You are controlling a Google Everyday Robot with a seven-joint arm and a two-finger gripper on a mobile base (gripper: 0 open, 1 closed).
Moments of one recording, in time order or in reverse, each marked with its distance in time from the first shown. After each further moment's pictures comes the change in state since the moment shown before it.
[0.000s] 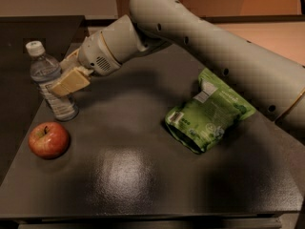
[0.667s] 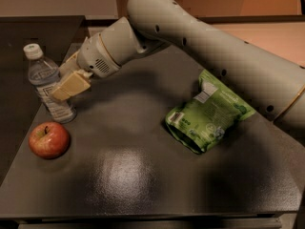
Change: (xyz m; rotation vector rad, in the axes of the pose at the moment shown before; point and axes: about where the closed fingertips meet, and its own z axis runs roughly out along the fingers) arm -0.002 0.002 0.003 -0.007 0.001 -0.004
